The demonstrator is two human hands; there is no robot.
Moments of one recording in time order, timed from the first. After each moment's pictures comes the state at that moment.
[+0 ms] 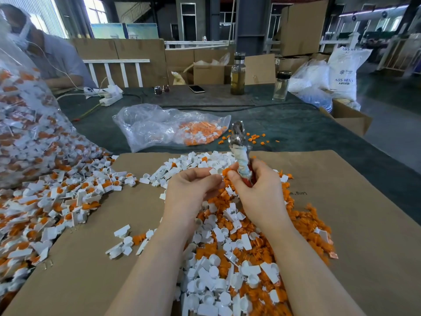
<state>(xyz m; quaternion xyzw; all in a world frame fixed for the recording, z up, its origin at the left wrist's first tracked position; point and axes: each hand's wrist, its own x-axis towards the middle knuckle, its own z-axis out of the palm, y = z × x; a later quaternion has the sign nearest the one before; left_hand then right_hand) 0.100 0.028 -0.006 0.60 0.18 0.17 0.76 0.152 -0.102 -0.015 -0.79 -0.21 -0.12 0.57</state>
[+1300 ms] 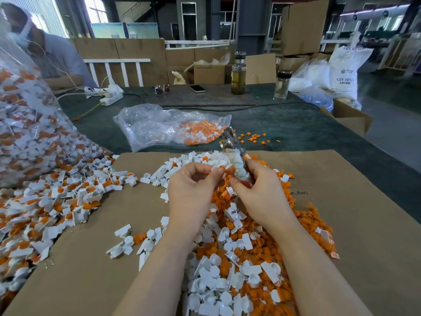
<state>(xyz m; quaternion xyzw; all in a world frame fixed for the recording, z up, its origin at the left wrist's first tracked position) 0.098 0.016 -0.002 0.68 0.19 0.28 0.65 0.153 -0.108 -0.008 -0.82 -0.26 -0.08 0.51</state>
